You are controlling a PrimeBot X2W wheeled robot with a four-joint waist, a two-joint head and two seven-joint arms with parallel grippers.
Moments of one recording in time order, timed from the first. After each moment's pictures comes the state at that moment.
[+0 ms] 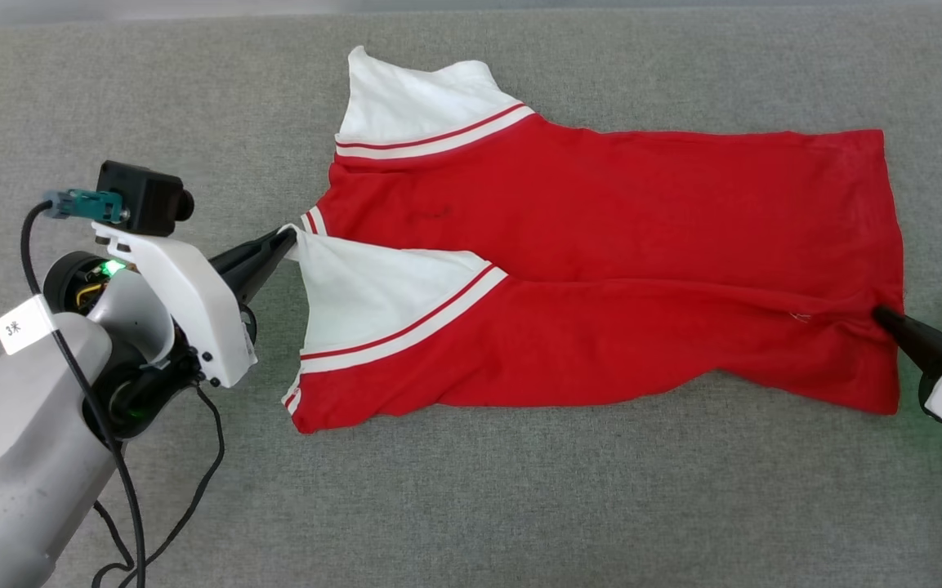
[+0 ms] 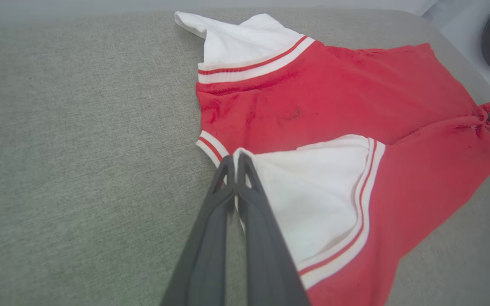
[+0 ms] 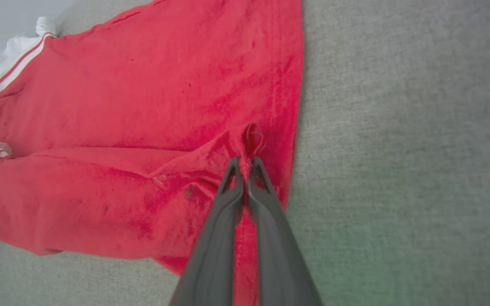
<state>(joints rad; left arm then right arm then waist) -0.72 0.68 -0.72 0.29 -1.06 -0.13 0.20 -0.37 -0.45 -0.02 0.31 0.84 0.13 0.56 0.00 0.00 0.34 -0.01</state>
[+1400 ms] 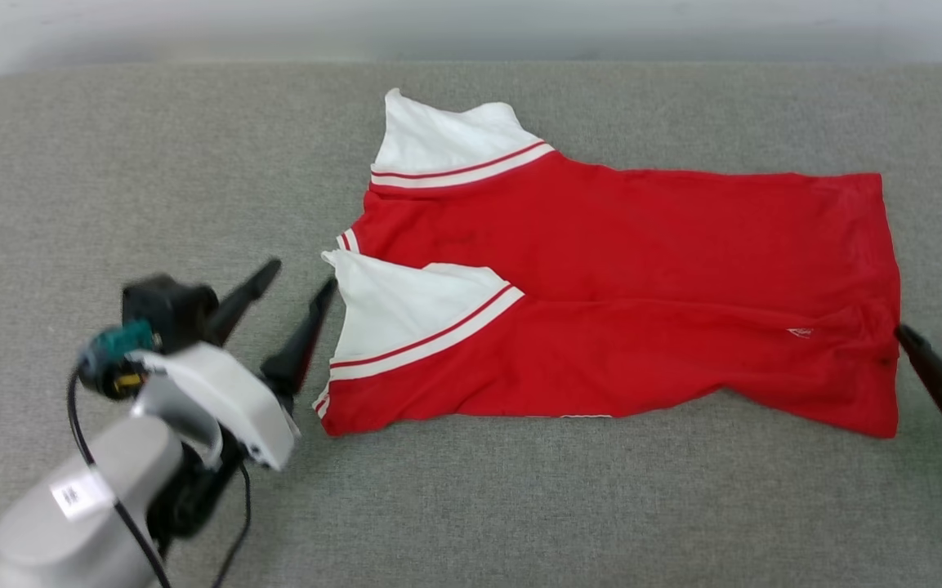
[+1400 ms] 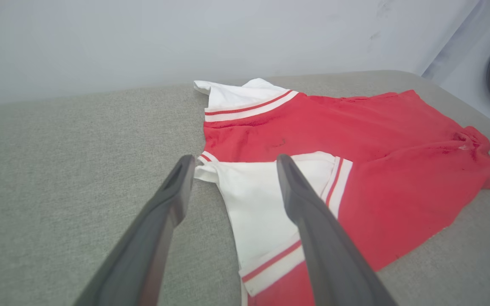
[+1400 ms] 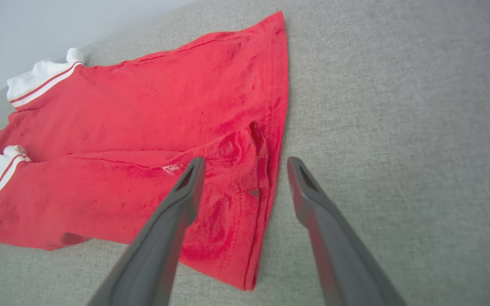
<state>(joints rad) -0.63 0.67 -0.86 0.28 -0.99 0.01 -0.24 -0.29 -0.49 -0.02 0.29 0.81 0.13 0.40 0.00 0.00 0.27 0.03</state>
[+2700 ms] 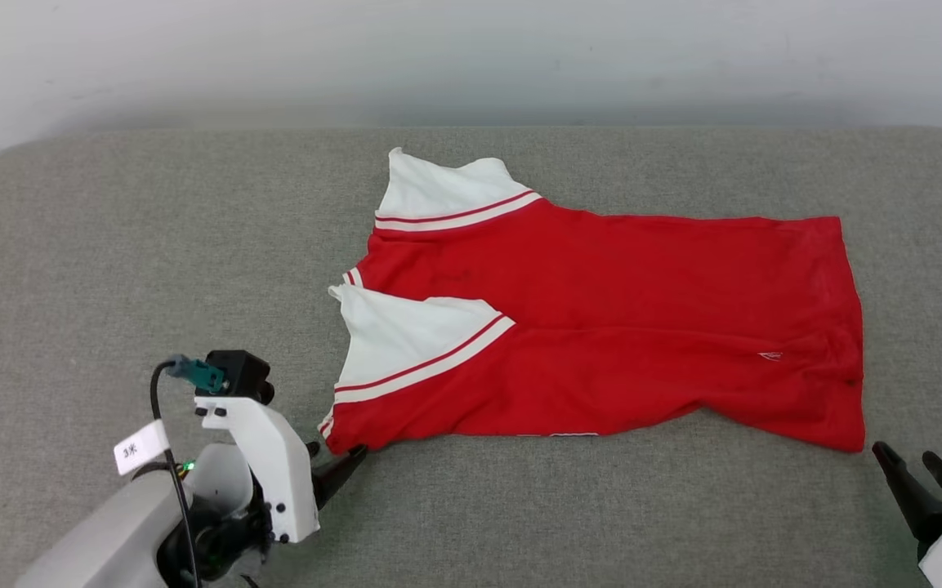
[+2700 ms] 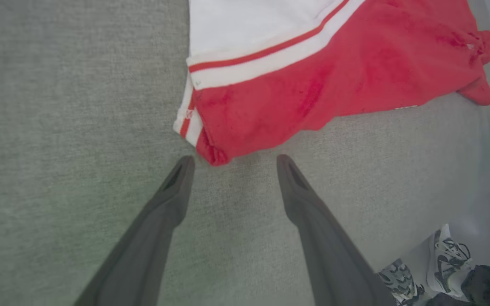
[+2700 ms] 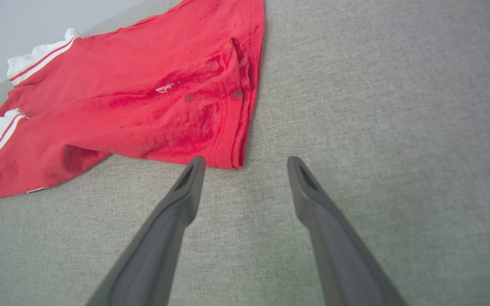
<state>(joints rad) -0.43 0.61 -0.79 0.21 -1.16 0.10 0.33 0.01 -0.41 -0.07 0.22 0.73 0.13 0.24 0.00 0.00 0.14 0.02</state>
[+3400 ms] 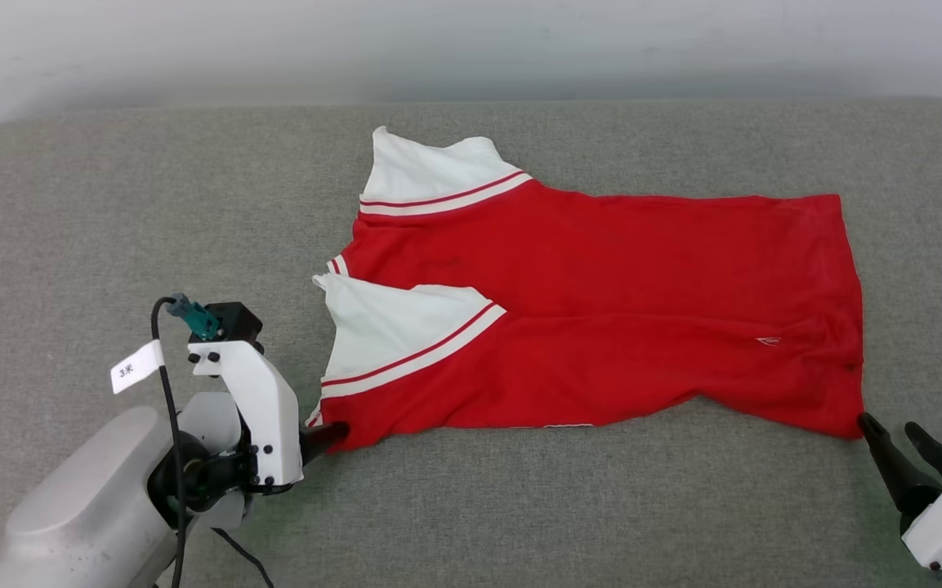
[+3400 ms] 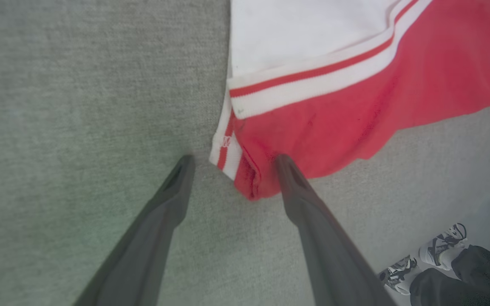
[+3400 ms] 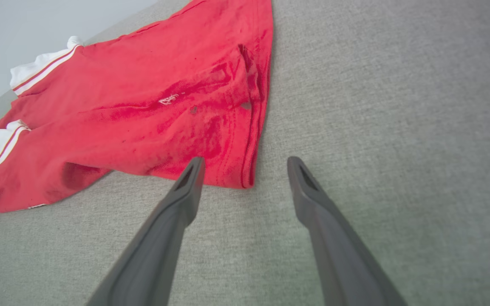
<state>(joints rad) -0.60 0.59 -0.82 0.38 -1.22 0.11 0.58 -0.06 -0.39 -0.04 0.24 0.75 0.13 0.23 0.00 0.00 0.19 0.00</state>
